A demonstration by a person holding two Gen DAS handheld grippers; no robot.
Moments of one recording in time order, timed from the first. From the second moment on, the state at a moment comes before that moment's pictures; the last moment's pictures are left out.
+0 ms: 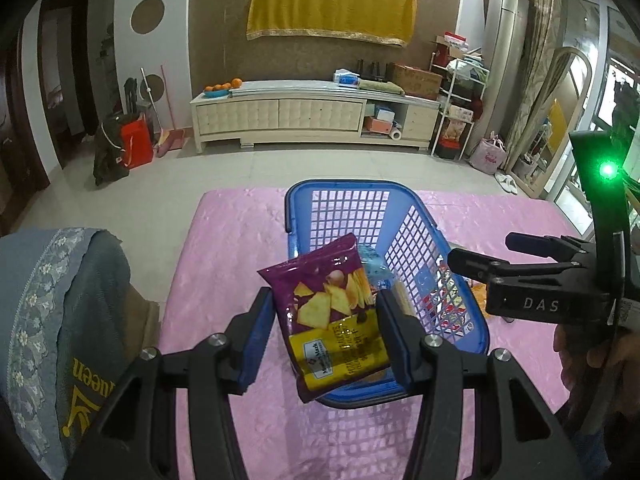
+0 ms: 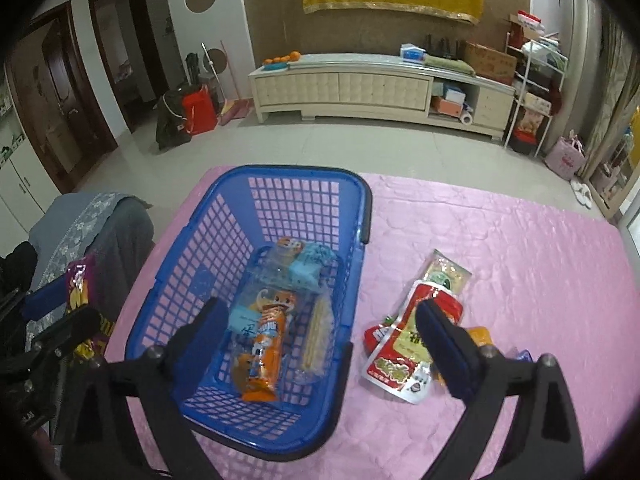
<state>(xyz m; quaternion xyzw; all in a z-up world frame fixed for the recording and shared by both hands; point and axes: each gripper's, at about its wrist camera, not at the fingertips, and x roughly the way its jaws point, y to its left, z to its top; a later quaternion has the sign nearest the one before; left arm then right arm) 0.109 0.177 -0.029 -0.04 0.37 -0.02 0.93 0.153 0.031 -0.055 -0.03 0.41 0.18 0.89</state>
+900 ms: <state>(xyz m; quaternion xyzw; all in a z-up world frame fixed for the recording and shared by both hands) 0.207 0.132 -0.043 0.03 0.42 -0.05 0.90 0.220 -0.004 -0.067 -0.04 0.44 0.19 0.88</state>
